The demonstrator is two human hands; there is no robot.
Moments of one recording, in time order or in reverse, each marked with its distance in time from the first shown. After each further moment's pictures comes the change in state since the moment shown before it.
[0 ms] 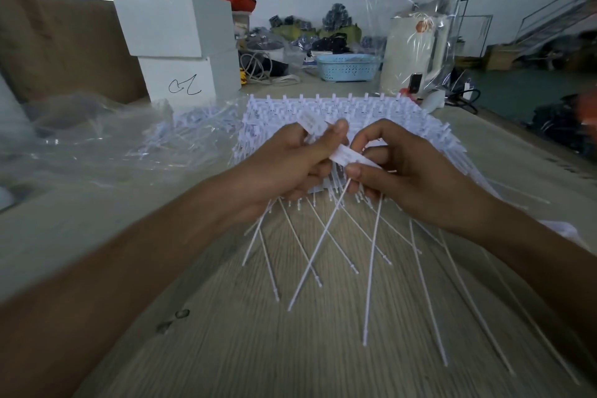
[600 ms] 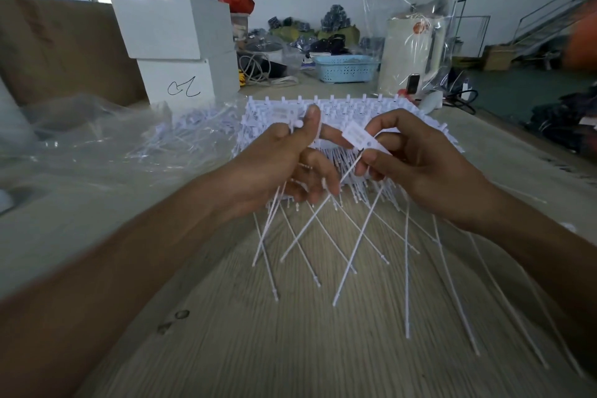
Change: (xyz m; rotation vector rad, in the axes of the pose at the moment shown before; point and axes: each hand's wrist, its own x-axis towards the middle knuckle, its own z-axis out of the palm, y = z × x) left_hand -0.001 0.001 -0.007 -0.120 -0.017 -0.047; right_hand -0.001 -0.003 -0.009 0.038 0.097 -0.002
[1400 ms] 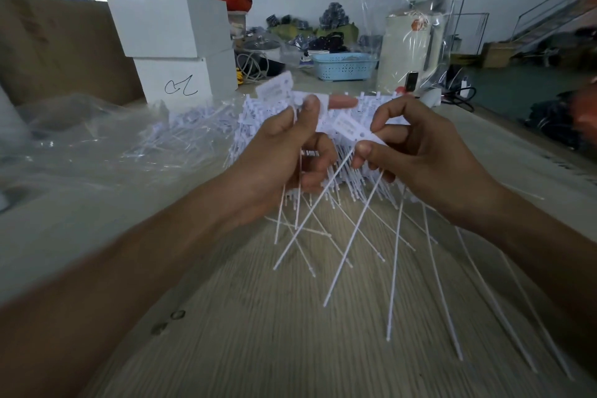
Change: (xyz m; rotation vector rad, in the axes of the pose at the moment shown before) left_hand 0.000 -0.002 0.012 -0.215 0.025 0.167; right_hand -0.001 -0.011 0.003 0.091 0.097 -0.011
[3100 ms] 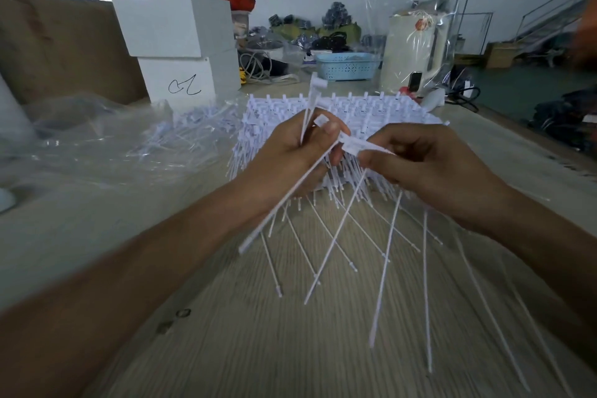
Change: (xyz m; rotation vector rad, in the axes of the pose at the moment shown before) left_hand 0.003 -0.012 -0.001 0.158 0.008 0.167; right_hand -0.004 0.004 -0.006 -0.136 -0.103 -0.003
